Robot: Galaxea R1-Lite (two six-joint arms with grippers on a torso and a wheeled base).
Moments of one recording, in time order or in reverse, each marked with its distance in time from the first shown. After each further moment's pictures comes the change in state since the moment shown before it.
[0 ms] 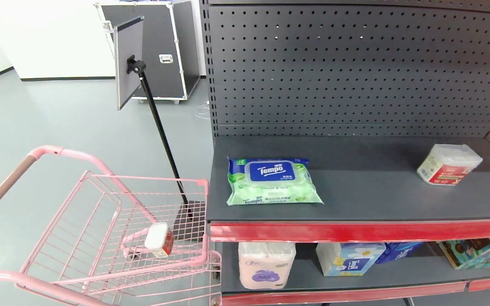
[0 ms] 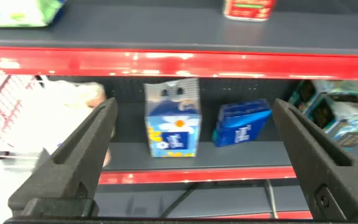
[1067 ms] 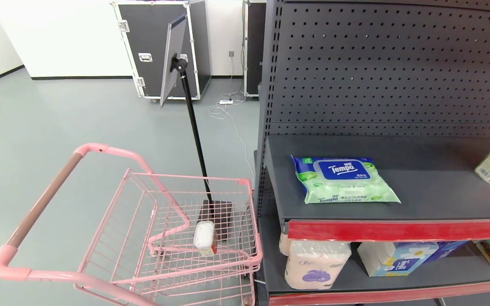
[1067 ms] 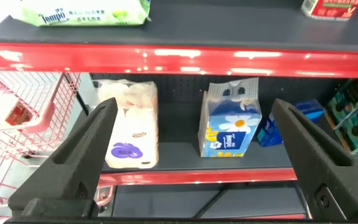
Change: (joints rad) left arm 0.000 0.000 0.000 0.000 0.000 0.000; right arm 0.000 0.000 0.000 0.000 -0.002 0.003
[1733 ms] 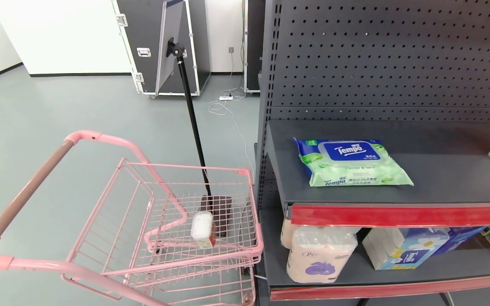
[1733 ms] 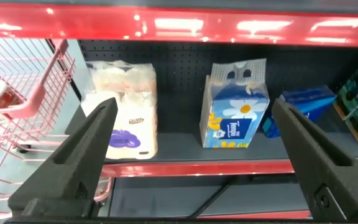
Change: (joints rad) left arm 0.000 0.000 0.000 0.000 0.000 0.000; right arm 0.001 0.000 0.000 0.000 -0.001 0.000
